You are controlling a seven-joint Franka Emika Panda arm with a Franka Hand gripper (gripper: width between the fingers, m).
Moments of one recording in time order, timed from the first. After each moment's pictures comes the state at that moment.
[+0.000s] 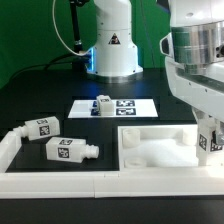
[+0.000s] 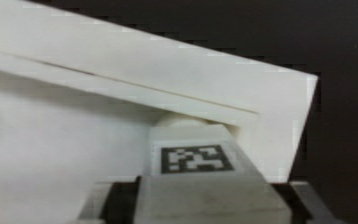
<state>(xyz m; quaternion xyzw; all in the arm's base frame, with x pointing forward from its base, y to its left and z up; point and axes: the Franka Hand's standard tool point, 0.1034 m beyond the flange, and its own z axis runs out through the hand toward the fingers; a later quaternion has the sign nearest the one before) 0.640 0.113 0.067 -0.76 0.65 0.03 0.08</state>
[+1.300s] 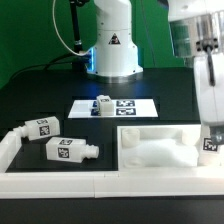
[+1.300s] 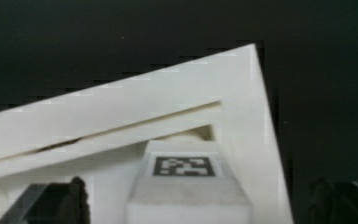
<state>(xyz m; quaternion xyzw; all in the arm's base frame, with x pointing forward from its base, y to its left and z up) 0.647 0.115 0.093 -0.62 0.77 0.03 0.11</state>
